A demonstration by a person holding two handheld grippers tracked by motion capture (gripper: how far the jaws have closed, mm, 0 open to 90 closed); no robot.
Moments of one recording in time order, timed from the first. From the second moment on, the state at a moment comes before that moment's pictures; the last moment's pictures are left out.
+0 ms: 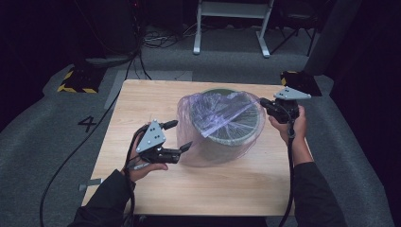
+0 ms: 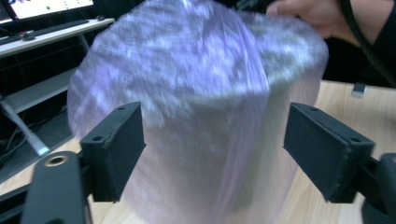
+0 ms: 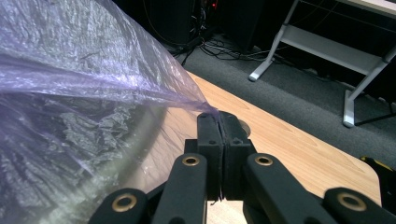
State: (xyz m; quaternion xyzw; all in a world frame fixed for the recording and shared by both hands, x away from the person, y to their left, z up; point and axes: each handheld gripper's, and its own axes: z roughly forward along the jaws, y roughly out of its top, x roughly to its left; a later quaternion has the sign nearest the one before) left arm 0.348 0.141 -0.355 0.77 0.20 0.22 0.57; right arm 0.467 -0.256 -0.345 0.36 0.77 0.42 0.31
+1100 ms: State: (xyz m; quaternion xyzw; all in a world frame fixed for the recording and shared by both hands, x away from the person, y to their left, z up) left arm 0.364 0.114 -0.319 0.81 0.11 0.27 0.51; right arm 0.467 -0.249 -0.341 0.34 0.78 0.42 0.31
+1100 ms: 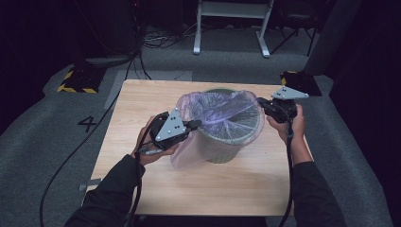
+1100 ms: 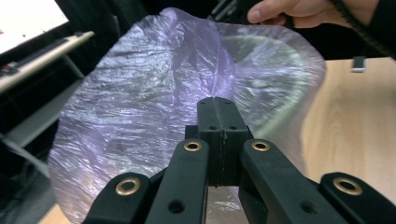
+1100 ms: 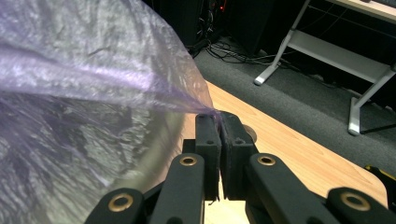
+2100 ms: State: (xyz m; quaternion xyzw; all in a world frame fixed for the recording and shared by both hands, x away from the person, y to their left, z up) left arm 0.496 0.131 -0.335 0.77 0.28 0.26 0.50; right arm 0.499 -0.246 -0.381 0.35 0.81 0.40 0.25
